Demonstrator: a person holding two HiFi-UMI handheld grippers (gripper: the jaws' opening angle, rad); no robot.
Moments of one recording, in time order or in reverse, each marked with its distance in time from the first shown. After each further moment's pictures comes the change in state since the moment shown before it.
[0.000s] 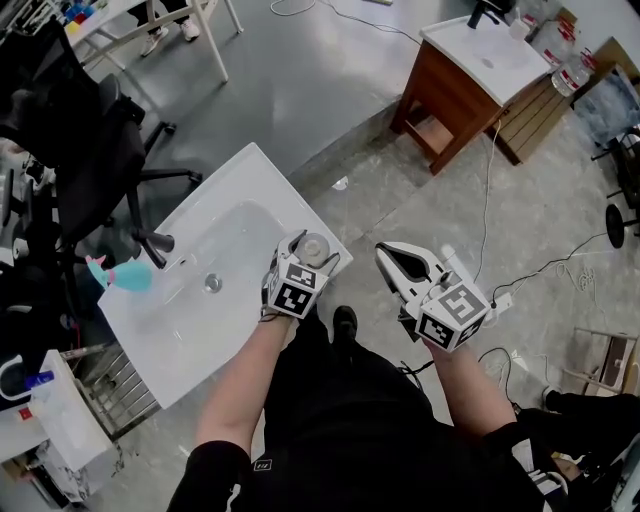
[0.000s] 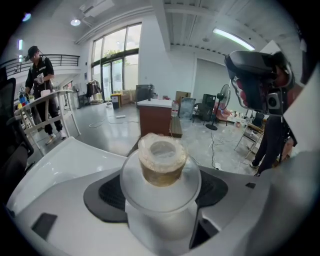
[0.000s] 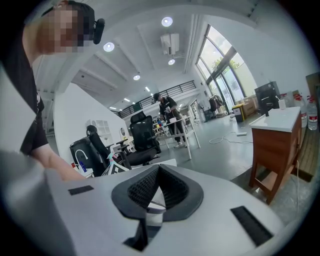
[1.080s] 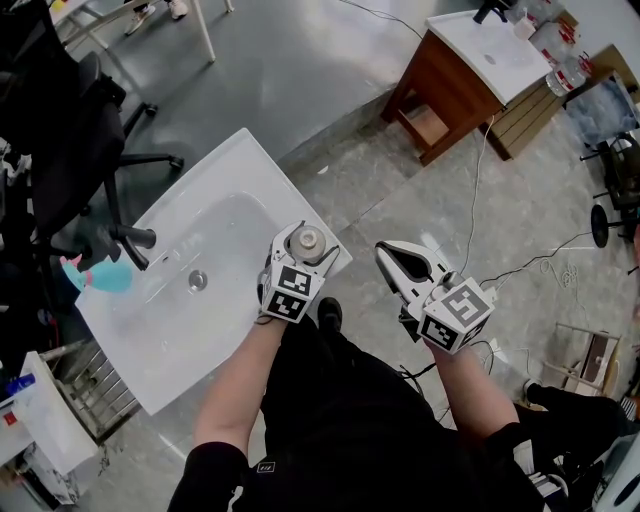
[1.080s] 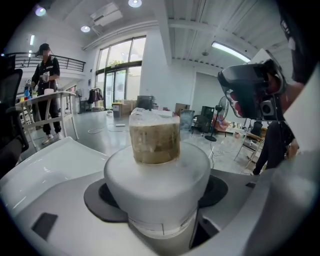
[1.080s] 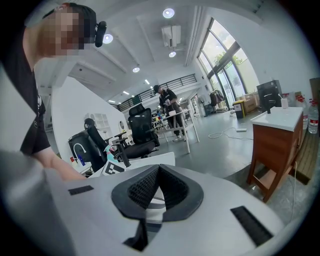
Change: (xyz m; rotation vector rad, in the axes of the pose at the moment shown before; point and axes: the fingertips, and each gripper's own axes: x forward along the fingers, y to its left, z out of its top) left arm 0.014 0.011 0.008 -0.032 -0.164 -0.022; right arm 0.027 -0.009 -0.015 -0.020 0.075 0.000
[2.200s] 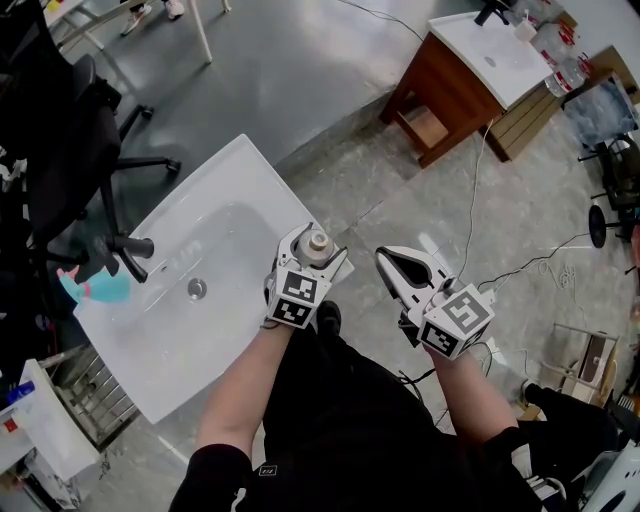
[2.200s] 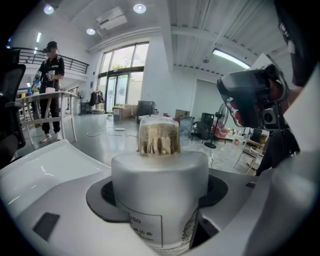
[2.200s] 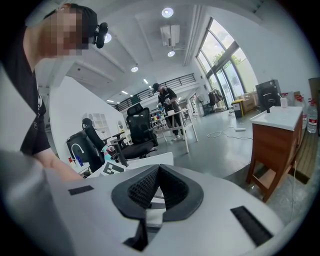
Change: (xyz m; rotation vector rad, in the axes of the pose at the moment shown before) left arm 0.012 0.004 0.019 -0.032 -0.074 -0.016; right arm 0.014 -0.007 0.003 0.007 0.003 -0.013
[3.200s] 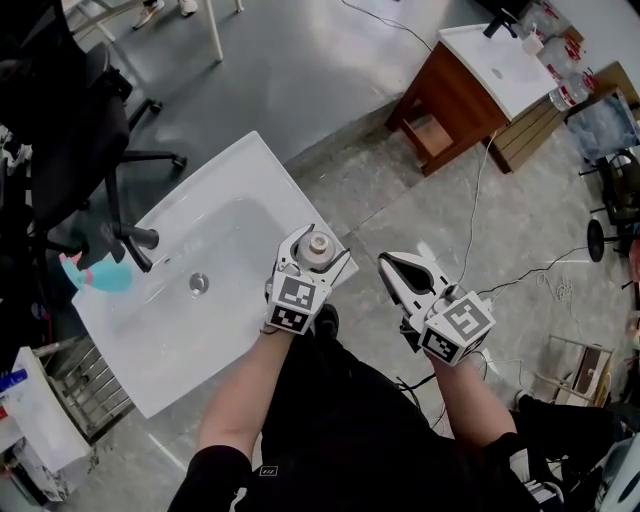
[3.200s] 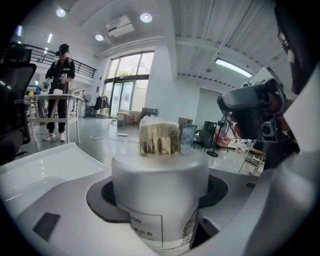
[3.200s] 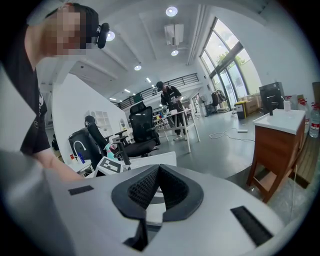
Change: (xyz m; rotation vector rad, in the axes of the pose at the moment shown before) left arm -0.025 0.002 0.015 -0.047 -0.098 0.022; right arm -0.001 0.016 -0.001 -0.031 0.011 0.014
